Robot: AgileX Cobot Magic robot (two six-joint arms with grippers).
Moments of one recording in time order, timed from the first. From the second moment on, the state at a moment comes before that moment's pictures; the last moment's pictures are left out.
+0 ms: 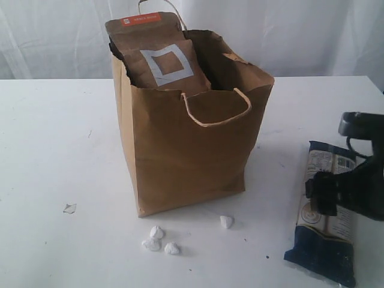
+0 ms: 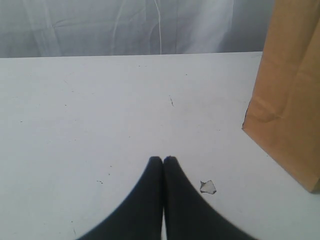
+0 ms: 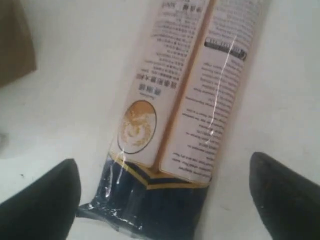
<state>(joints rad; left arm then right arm) -0.14 0.07 0.02 -0.20 0.17 0.15 0.25 1.24 -0.62 -0.12 0.57 0.40</state>
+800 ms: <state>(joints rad) -0.14 0.07 0.02 -0.20 0.17 0.15 0.05 1.81 -1.07 -0.23 0.47 0.55</state>
